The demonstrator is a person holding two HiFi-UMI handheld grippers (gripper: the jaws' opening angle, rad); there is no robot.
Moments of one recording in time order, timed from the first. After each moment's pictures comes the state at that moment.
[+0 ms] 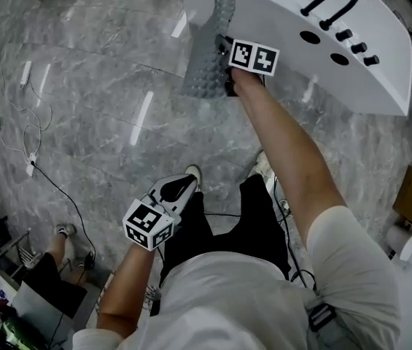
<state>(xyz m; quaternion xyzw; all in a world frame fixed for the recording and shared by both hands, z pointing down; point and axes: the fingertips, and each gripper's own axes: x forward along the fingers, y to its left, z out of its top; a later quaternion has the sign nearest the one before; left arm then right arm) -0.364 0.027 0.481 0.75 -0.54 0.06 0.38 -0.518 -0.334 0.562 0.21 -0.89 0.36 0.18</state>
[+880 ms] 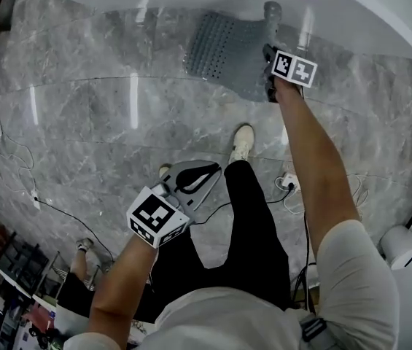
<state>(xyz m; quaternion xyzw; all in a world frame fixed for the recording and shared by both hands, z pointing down) -0.145 -0.230 0.609 0.83 -0.36 0.12 0.41 -0.080 -0.547 0.876 0.41 -0.77 0.41 0.26</state>
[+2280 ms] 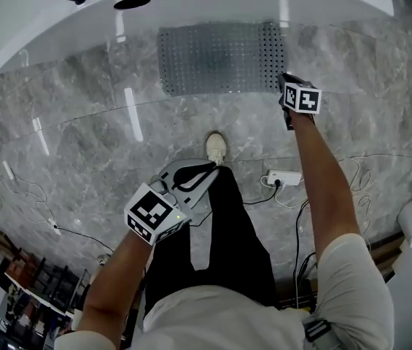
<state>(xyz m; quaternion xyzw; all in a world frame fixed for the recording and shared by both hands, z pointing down) 0.035 -0.350 0.623 0.86 -0.25 0.19 0.40 0.232 -0.550 0.923 0.45 -0.71 0.39 0.37</state>
